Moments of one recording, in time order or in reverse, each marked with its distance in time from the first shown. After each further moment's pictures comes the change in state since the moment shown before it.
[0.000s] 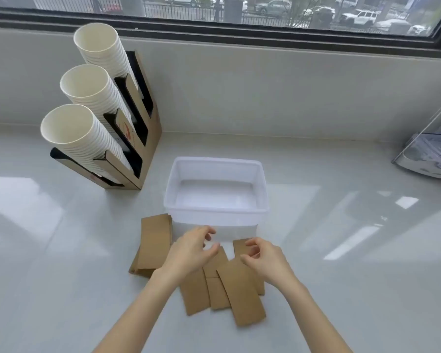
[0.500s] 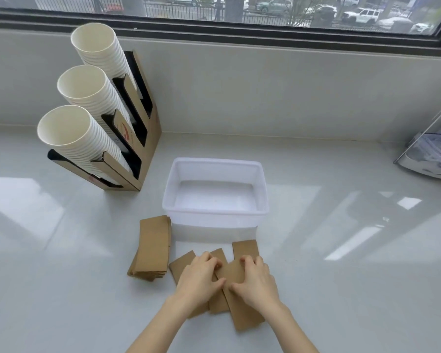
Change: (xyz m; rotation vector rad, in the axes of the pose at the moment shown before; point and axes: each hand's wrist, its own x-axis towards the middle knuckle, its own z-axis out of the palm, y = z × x) left_hand -0.015 -0.010 0.054 0.150 -0.123 -0.016; right_hand -0.005 0.012 0.042 -0.253 -0.029 0.042
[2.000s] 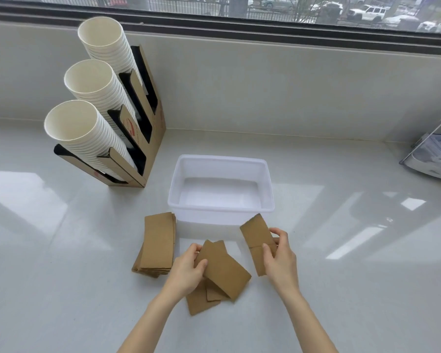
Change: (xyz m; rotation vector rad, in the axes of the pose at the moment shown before) left_hand -0.013 -0.017 -0.026 -0.615 0.115 -0.183; right_hand 0.009 0.011 -0.032 0.633 0.349 -0.016
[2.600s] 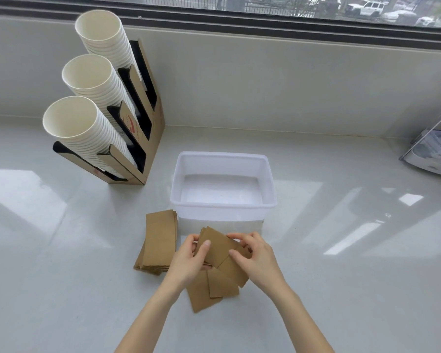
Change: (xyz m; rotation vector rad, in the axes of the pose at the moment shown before) left_hand -0.004 0.016 -0.007 -0.389 0.029 -0.050; right_hand -0.013 -0.020 0.023 -0.080 -0.322 -0.214
